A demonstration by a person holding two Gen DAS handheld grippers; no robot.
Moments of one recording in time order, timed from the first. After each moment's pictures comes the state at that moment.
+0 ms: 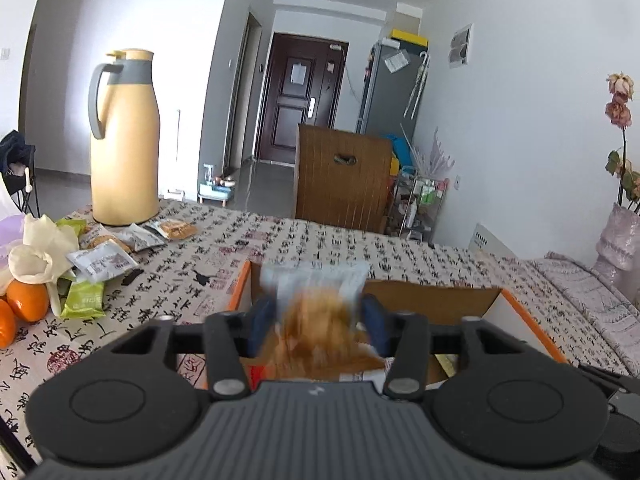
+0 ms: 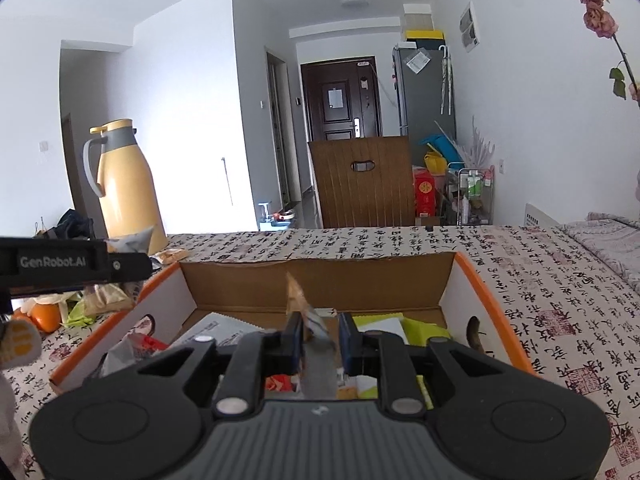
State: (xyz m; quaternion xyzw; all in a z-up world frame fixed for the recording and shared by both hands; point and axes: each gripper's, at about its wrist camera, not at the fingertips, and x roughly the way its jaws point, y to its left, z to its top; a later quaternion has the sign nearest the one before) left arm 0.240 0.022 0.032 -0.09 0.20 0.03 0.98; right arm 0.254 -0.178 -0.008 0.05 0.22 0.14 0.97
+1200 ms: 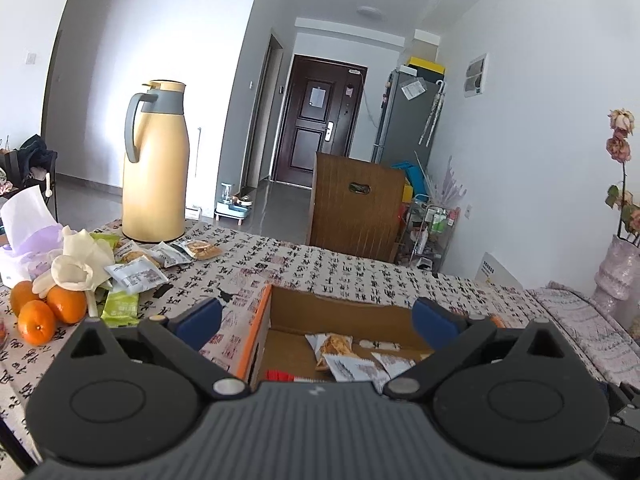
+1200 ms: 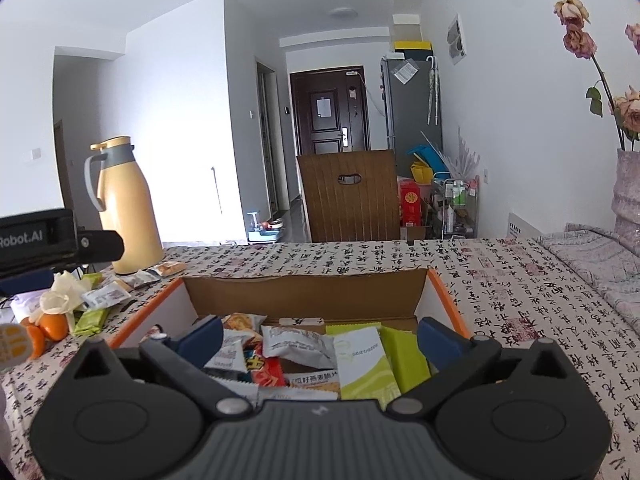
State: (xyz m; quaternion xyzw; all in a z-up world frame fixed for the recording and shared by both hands) left arm 0.193 0.025 0.062 -0.10 0.18 0.05 0.98; right arm 0.212 -0.185 0.022 0.04 0.20 0.12 0.97
